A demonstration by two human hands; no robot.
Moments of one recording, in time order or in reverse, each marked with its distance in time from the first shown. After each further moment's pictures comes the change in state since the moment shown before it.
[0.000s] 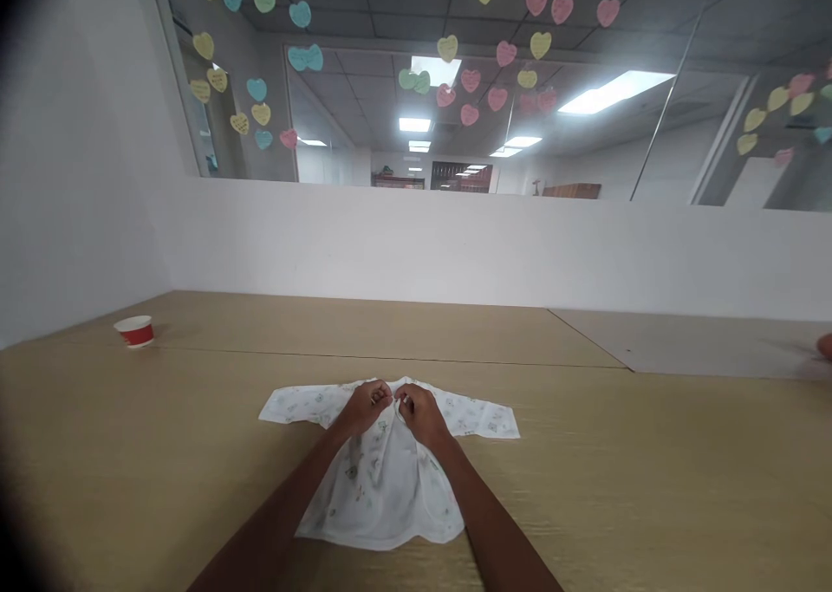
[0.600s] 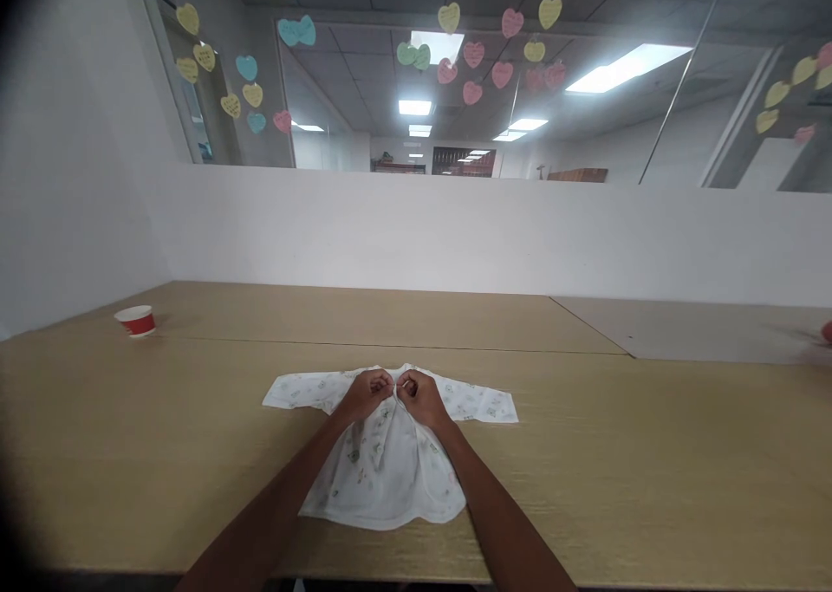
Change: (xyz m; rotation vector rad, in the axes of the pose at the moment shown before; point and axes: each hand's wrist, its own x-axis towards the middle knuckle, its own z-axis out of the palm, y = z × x) left_hand -0.002 -0.002 0.002 -0.119 -0.036 -0.021; right_hand 0.003 -0.001 -0.001 0.174 -0.025 0.235
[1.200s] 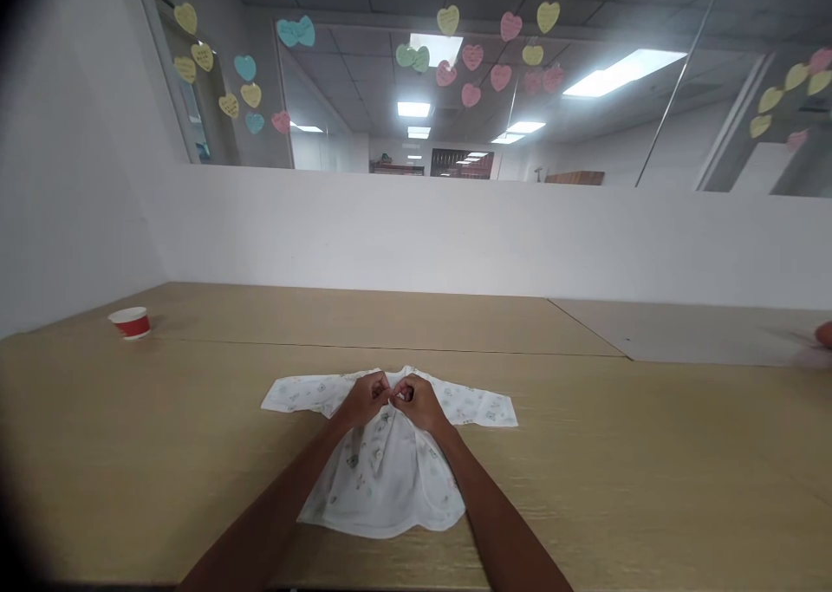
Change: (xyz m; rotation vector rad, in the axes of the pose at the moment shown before) left_hand -0.001 -0.002 0.003 0.147 0.032 0.005; right_hand 0.002 -0.004 0.000 -0.048 -0.057 0.010
